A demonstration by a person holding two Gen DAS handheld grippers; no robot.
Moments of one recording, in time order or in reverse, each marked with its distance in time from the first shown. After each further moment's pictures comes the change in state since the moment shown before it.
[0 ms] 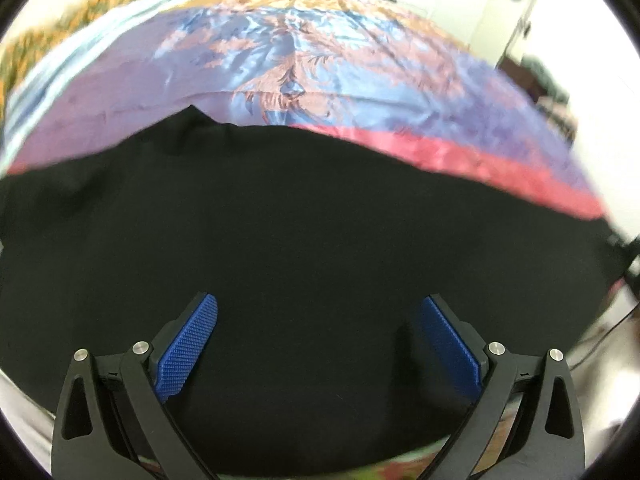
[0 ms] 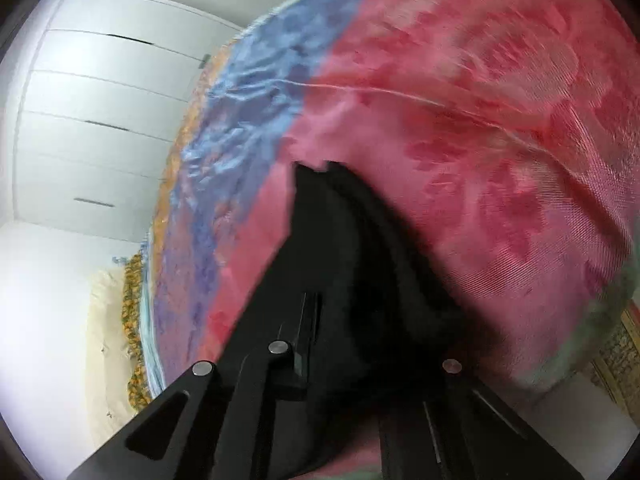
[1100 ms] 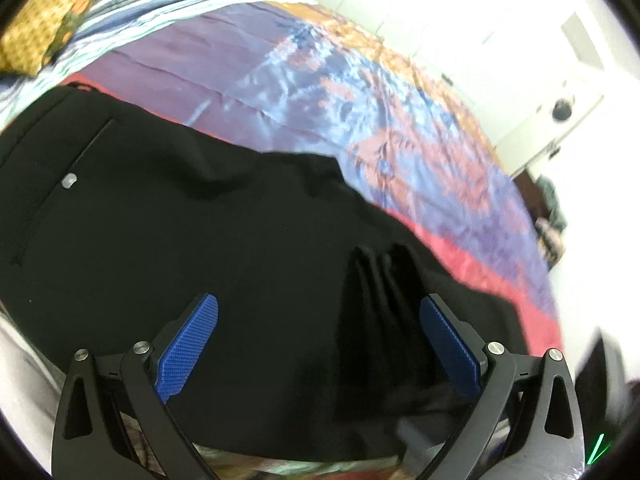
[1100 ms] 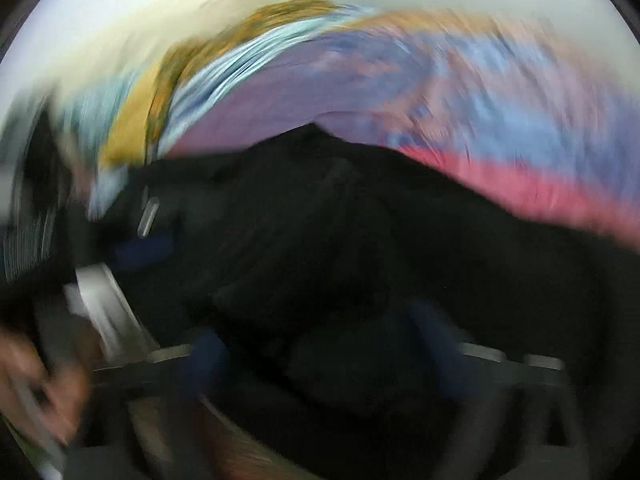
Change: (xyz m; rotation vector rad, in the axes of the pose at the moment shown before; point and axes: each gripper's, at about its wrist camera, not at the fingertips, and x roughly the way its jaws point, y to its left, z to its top) left arm -0.049 0.112 0.005 -0.380 -0.149 -0.106; right arm 0.216 0.264 -0.427 -1.426 0.267 -0.073
